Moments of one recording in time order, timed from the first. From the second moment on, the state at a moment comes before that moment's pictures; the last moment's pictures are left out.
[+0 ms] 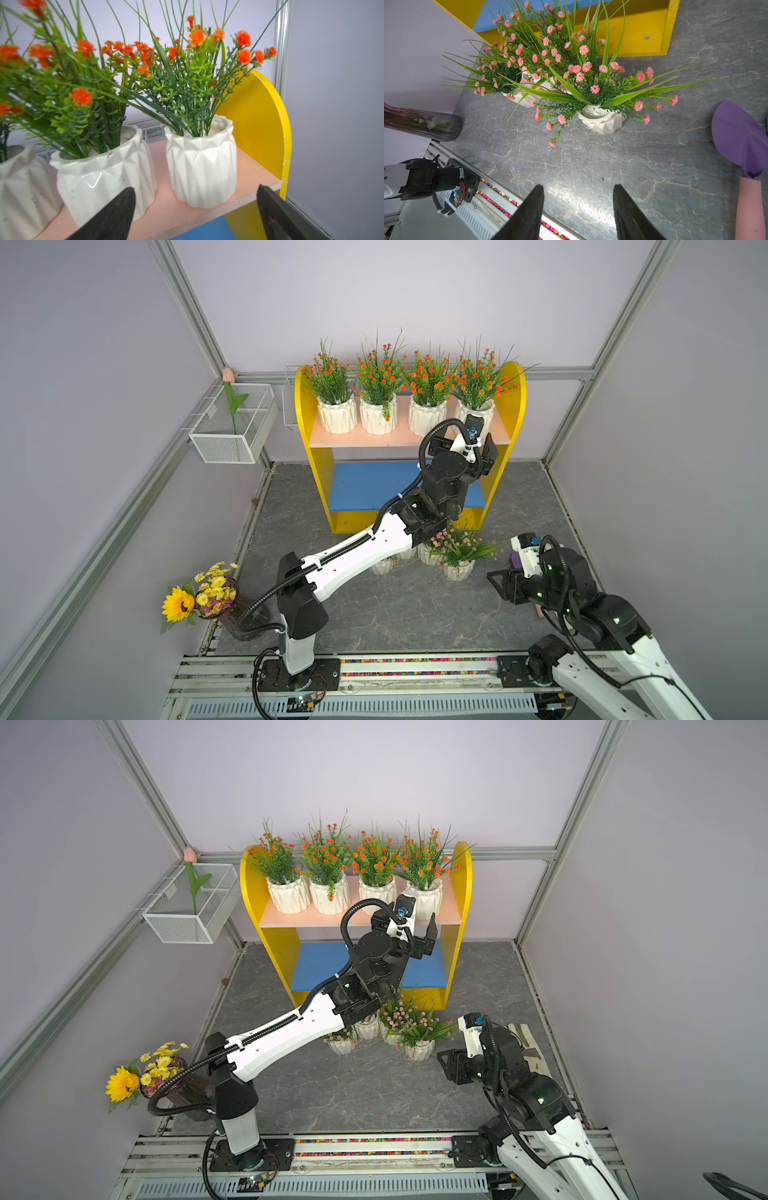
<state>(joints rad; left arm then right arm) -1.09 1.82 1.86 0.17 -0.67 0.24 0.49 0.57 0.78 -0.93 -0.15 0.42</state>
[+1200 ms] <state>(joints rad) -1.09 0.89 0.72 -0.23 -0.81 -0.27 0.87 0.98 0.82 -0.61 -0.13 0.48</state>
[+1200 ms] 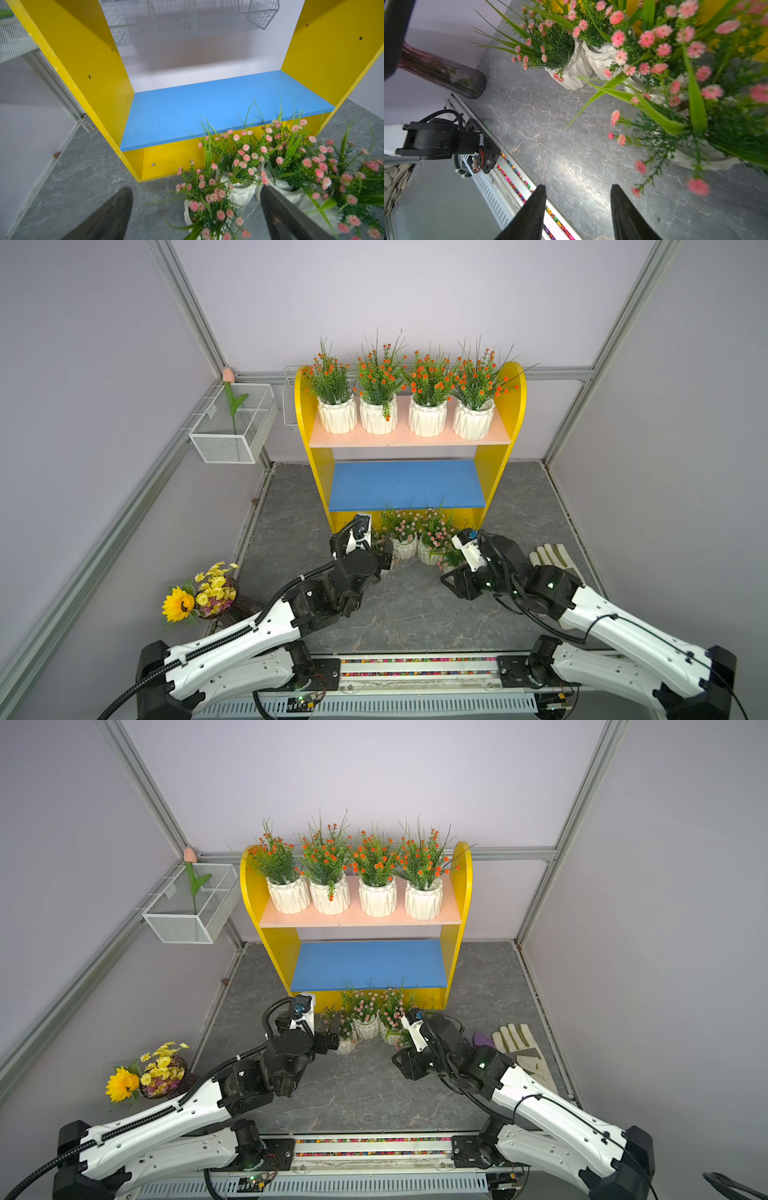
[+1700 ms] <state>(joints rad) -1.09 0.61 0.48 -0.28 -0.78 -0.40 0.93 1.35 0.99 -0.43 -0.11 0.48</state>
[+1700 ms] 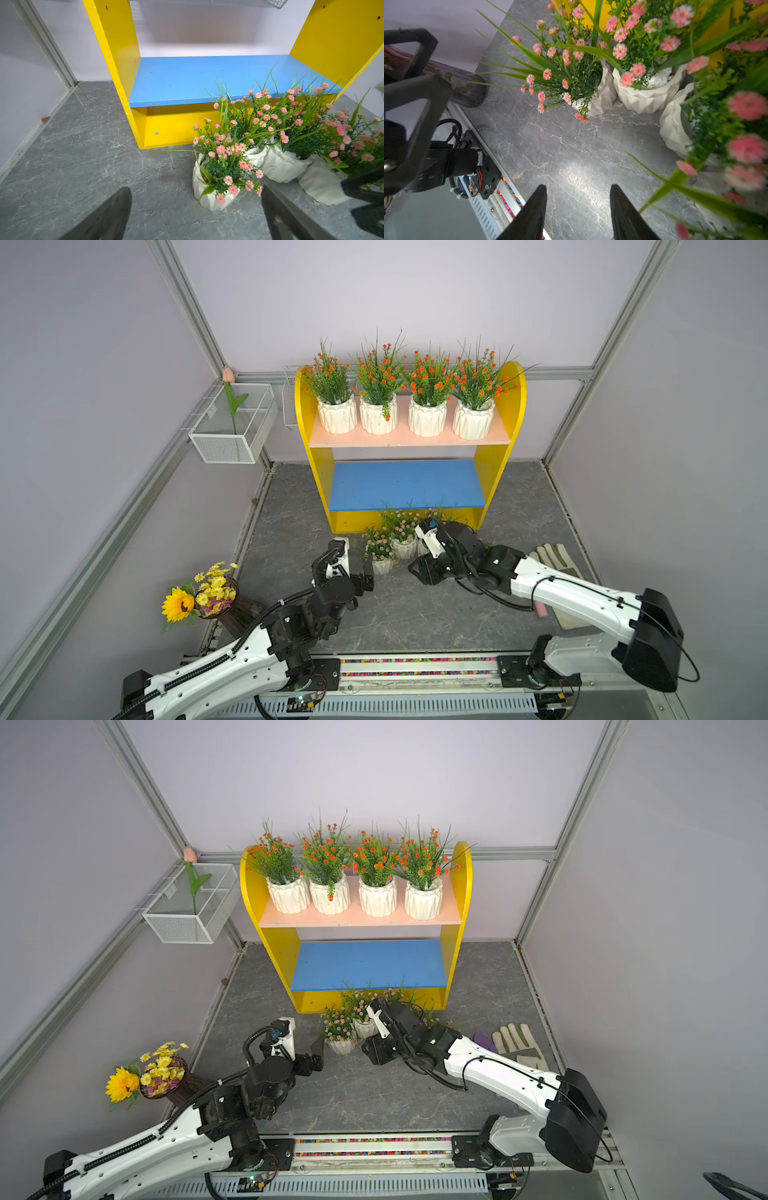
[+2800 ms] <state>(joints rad) -1.09 0.49 0.43 -0.38 -0.53 -0.40 0.93 1.80 1.26 -0.37 0.05 0.49</state>
